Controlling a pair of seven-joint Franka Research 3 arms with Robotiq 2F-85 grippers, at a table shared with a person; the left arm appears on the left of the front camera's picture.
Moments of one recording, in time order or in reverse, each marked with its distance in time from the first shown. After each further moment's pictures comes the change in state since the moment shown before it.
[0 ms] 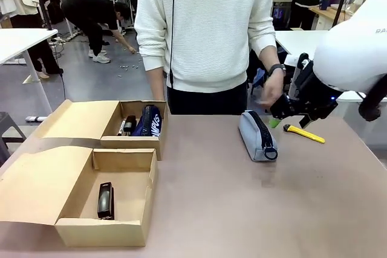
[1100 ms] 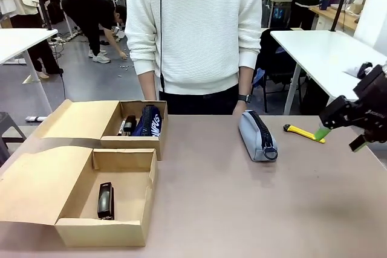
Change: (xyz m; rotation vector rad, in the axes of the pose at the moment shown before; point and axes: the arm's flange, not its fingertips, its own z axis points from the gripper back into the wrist) left arm 0.000 0.000 0.000 0.000 0.000 -0.001; right arm -0.077 -0.059 0.059 0.131 0.166 -0.268
